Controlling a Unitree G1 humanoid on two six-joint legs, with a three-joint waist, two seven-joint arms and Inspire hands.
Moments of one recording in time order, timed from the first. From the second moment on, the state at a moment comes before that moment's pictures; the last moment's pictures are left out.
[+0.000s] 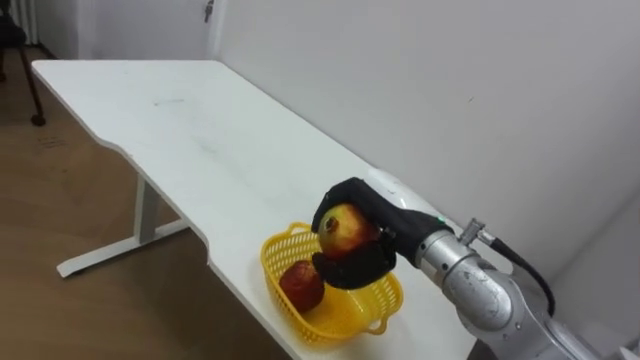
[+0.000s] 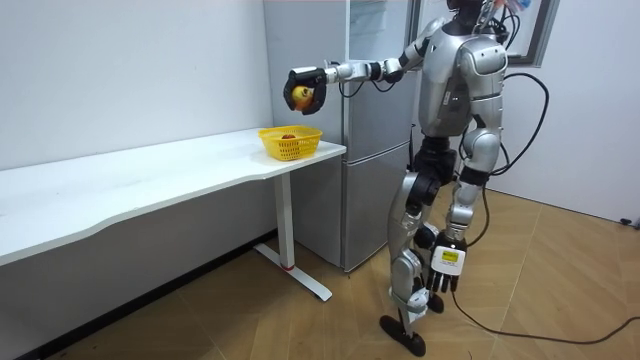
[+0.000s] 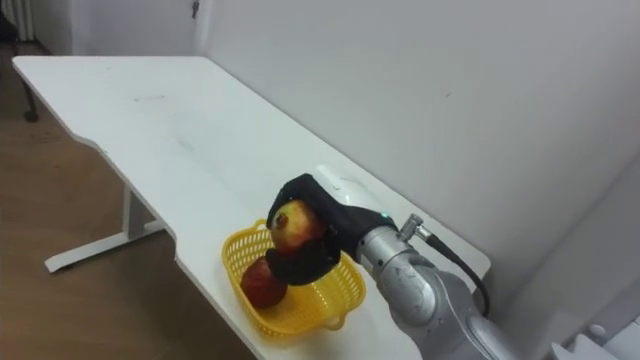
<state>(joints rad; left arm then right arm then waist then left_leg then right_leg) 0.21 0.38 0.00 1.11 0.28 0.12 -0.12 -0.69 -0.43 0.46 0.29 -0.28 0.05 0.07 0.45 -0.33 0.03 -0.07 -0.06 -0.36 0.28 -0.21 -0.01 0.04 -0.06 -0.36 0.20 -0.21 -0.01</state>
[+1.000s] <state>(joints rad) 0.21 0.38 -0.05 1.10 0.29 0.14 -0.11 -0.69 -0.44 0.46 0.39 -0.27 0.04 -0.02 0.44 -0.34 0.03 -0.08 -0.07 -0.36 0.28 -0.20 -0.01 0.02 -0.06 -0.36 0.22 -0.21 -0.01</state>
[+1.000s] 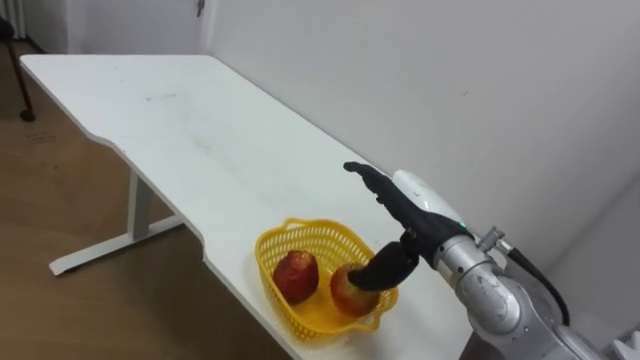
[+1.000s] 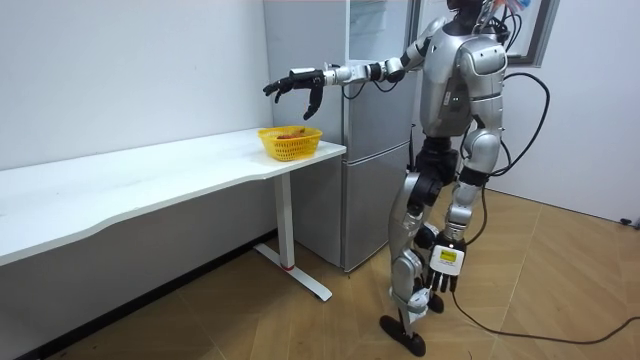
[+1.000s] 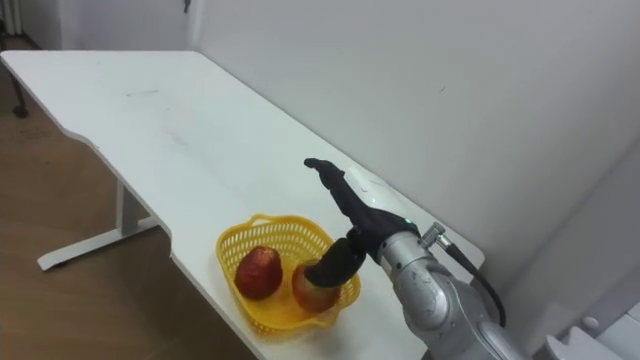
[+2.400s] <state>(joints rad) 0.21 0.37 -0.04 1.08 0.31 0.14 -0.10 -0.71 -0.44 0.44 0.25 -0.23 0.03 -0.03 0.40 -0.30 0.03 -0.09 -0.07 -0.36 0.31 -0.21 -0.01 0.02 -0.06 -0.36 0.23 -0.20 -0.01</state>
